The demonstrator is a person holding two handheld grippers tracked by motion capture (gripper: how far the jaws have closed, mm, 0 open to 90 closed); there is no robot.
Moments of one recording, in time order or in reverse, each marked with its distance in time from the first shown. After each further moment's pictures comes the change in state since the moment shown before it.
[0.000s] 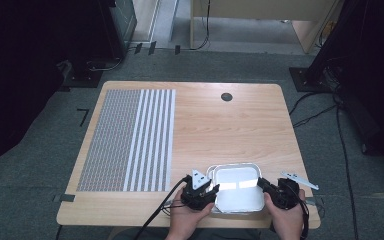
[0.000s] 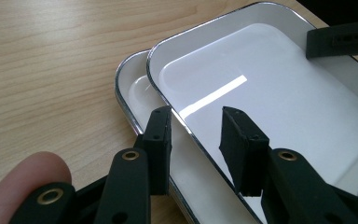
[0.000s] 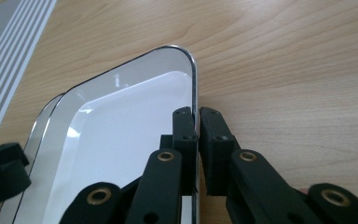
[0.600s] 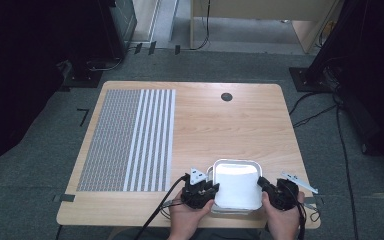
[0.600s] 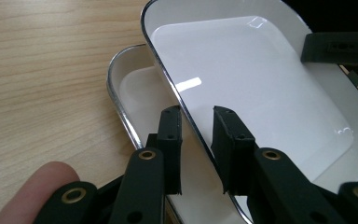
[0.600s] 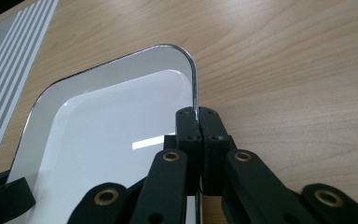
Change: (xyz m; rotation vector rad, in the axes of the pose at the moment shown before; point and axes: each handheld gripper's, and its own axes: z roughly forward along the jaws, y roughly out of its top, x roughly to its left) left arm 0.003 0.008 -0.004 0.031 -0.040 -0.109; right arm 0.015 -0.002 -0.006 -0.059 -0.056 0.054
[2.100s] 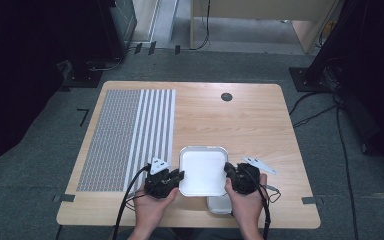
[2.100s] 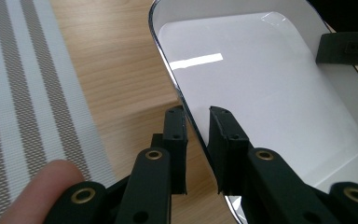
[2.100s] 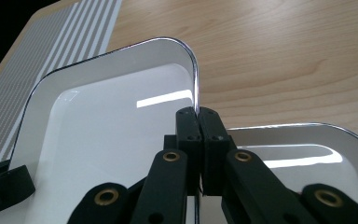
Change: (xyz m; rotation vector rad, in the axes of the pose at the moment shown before) left arm 0.073 0.015 -0.069 -0.058 0.116 -0.012; right arm 0.103 0.006 0.032 0.006 0.065 -0.090
